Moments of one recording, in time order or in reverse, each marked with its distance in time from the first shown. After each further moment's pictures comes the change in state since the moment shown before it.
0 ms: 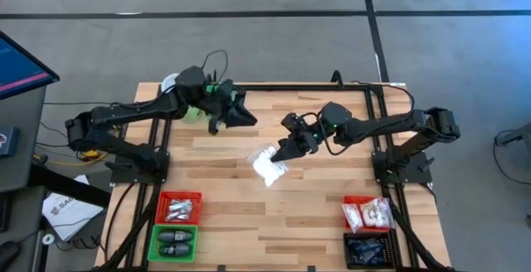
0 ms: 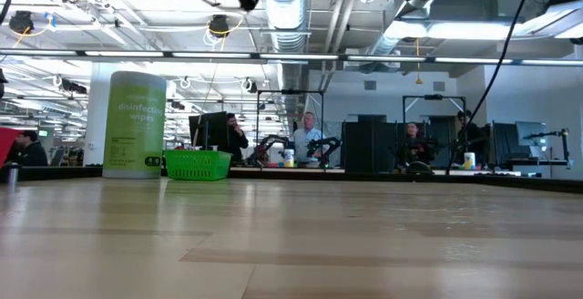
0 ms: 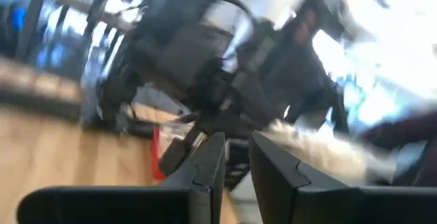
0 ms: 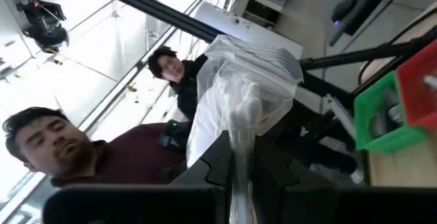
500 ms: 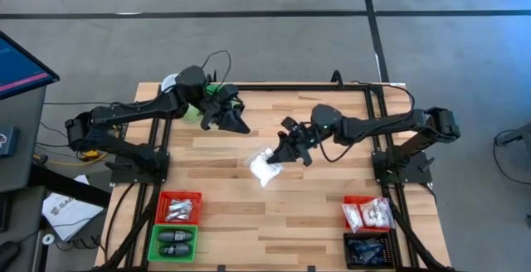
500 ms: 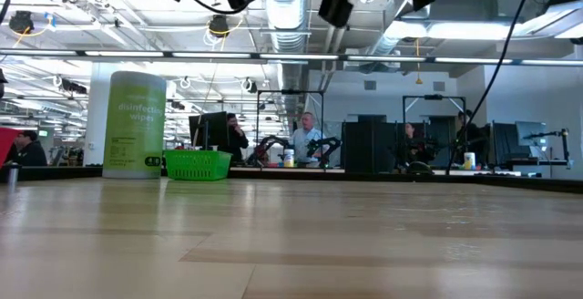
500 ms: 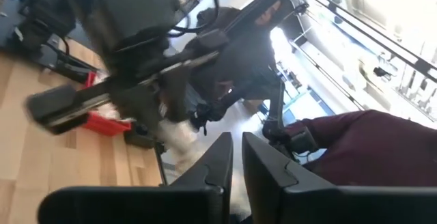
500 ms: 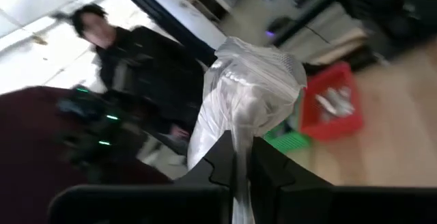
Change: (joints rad) left arm 0.010 0.001 -0.007 0.000 0.211 -0.348; right arm -0.008 0.000 0.001 -0.246 0.062 -0.467
